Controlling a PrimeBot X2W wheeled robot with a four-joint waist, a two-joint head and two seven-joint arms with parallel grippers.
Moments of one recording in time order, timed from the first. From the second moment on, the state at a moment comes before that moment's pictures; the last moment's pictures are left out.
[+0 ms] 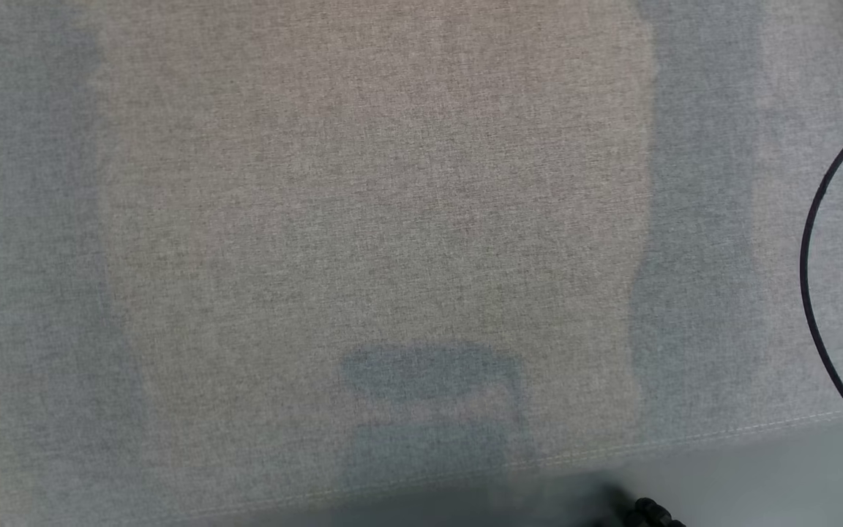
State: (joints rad) left arm -1.54 0.29 -0.11 0.57 -0.81 -0.09 -0.26; right arm -1.67 -0.05 -0.29 0.88 0.02 0.13 -0.26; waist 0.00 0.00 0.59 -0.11
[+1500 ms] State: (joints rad) left arm -0.16 0.23 -0.28 0.04 -0.94 0.06 -0.23; right arm -0.15 -0.09 -0.30 -0.08 0.28 0.13 0.58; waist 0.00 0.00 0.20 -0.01
